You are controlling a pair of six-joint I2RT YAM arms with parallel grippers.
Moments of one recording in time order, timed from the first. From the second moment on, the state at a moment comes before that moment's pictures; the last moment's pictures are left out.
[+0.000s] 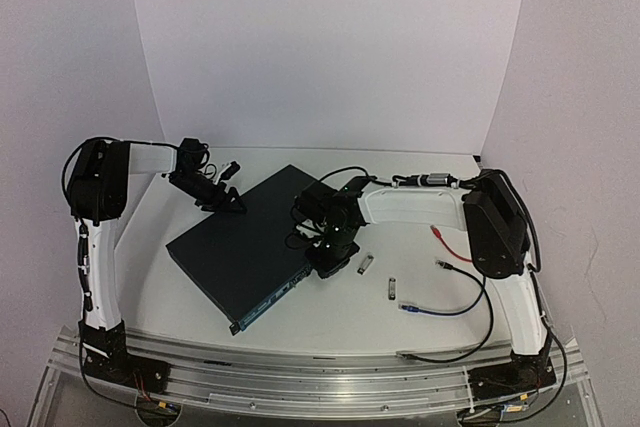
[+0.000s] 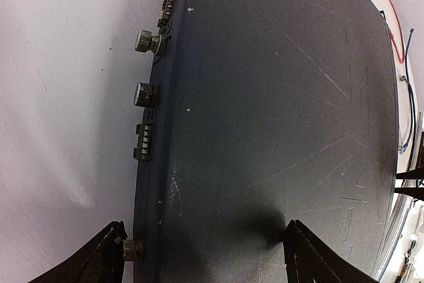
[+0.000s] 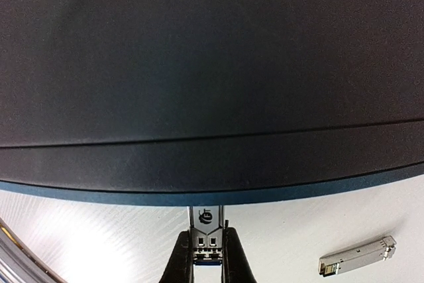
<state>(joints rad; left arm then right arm) -0.19 2.20 1.60 -0.61 0.66 0.19 0.94 2.25 1.80 -0.89 -0.04 0.17</state>
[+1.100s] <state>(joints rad) -0.19 2.20 1.60 -0.60 0.67 0.18 0.93 2.34 1.99 -0.99 -0.02 0.15</state>
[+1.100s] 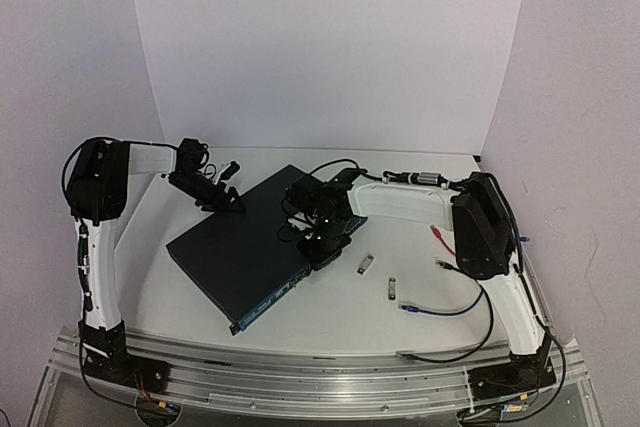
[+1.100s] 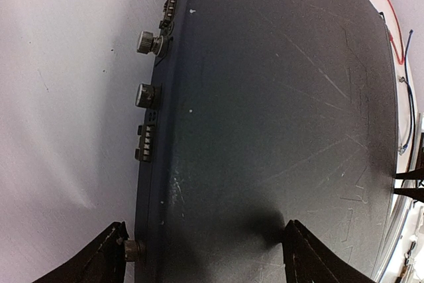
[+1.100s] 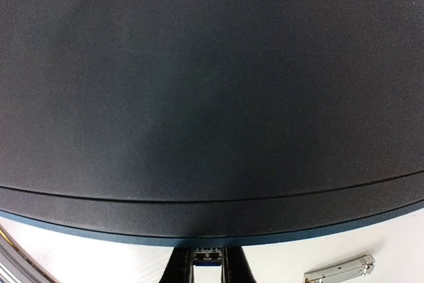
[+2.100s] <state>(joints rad) -0.19 2.20 1.59 -0.59 0.67 0.18 0.93 2.04 1.54 -0.72 -0.02 0.28</state>
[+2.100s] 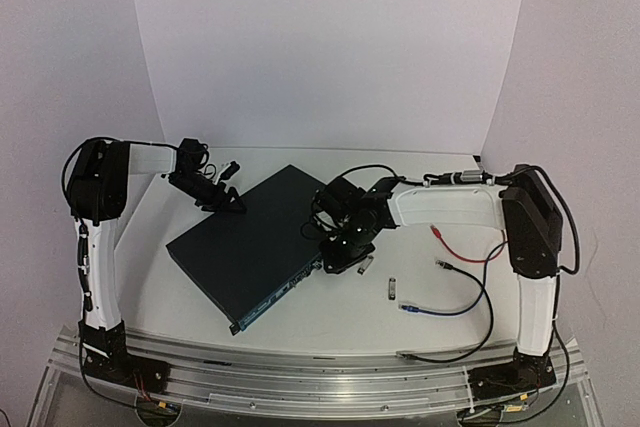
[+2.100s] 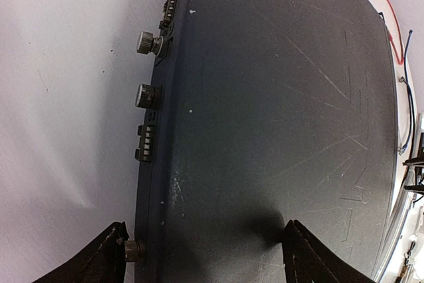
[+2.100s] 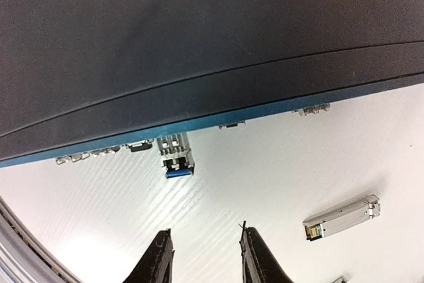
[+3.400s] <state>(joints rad) -0.19 2.20 1.59 -0.59 0.67 0.18 0.93 2.20 1.66 -0.70 0.03 0.30</state>
